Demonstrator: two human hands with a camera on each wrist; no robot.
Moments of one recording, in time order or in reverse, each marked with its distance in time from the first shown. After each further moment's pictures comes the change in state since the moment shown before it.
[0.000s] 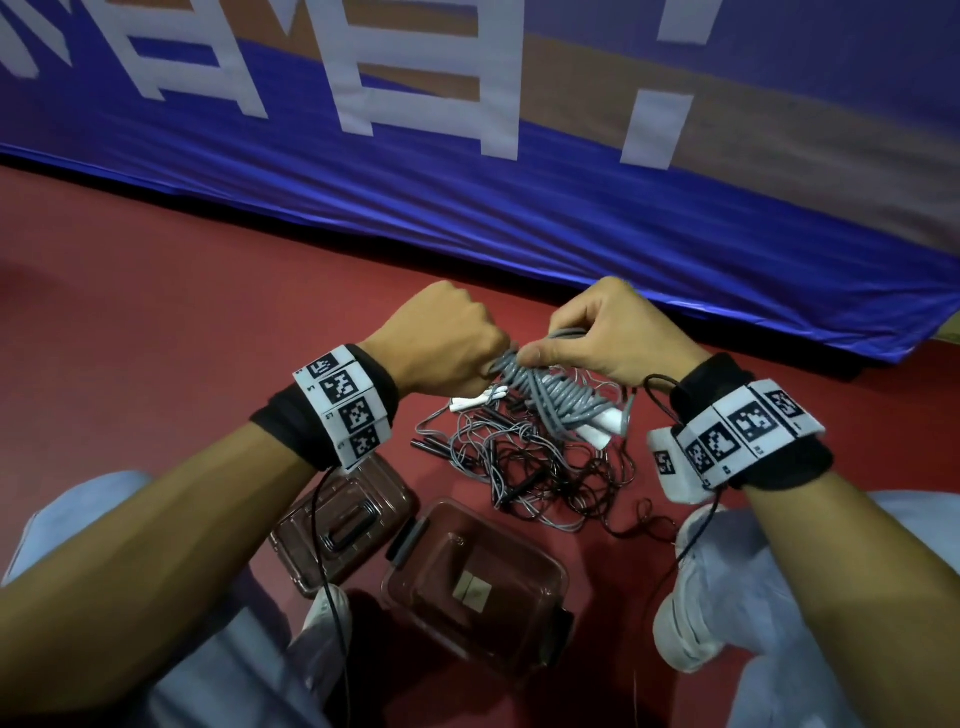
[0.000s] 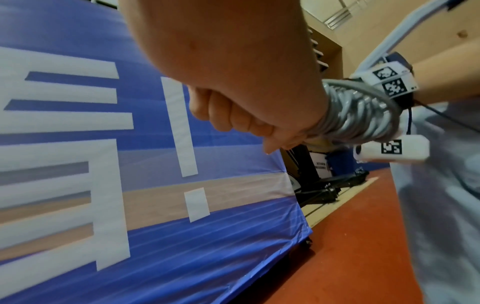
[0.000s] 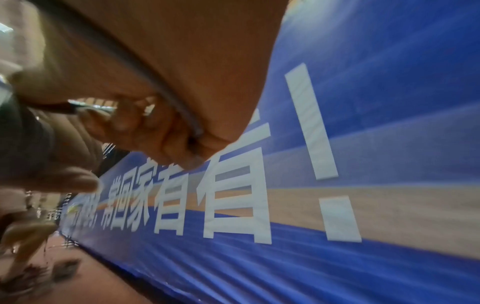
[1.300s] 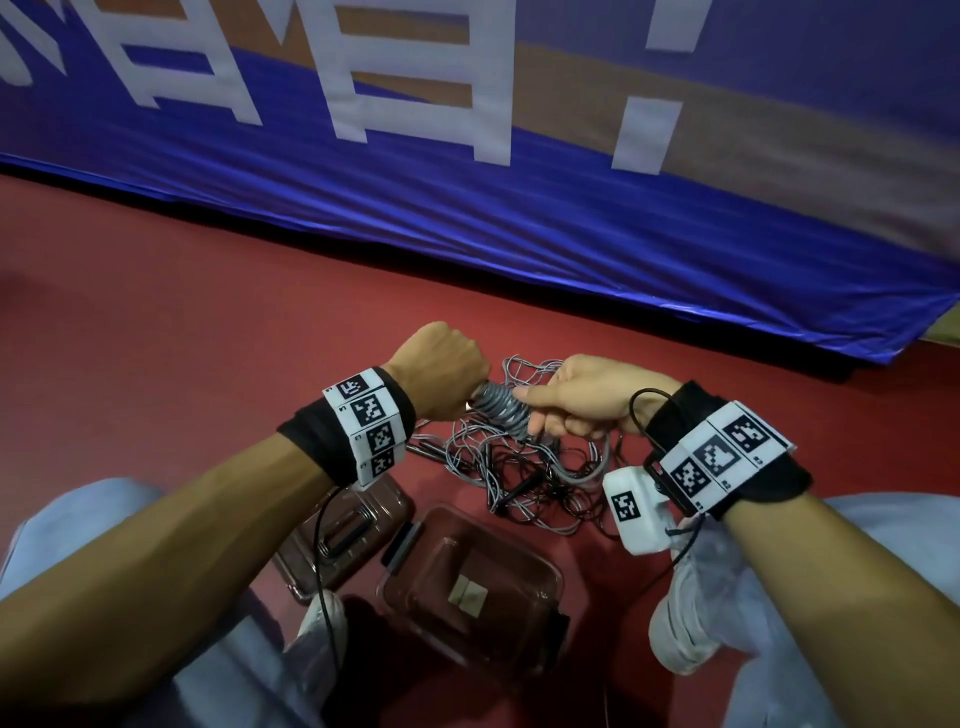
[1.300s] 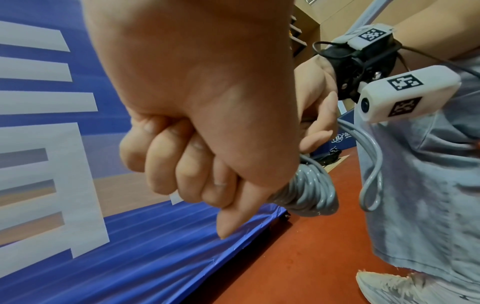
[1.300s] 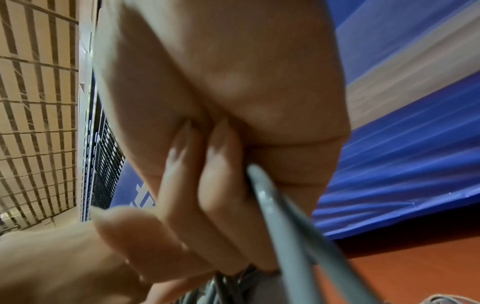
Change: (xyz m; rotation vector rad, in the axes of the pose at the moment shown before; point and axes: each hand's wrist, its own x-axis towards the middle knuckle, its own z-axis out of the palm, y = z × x) left_hand 0.005 0.020 0.023 0.257 -0.549 -0.133; right_hand 0.000 0.025 0.032 0.160 -0.364 0.679
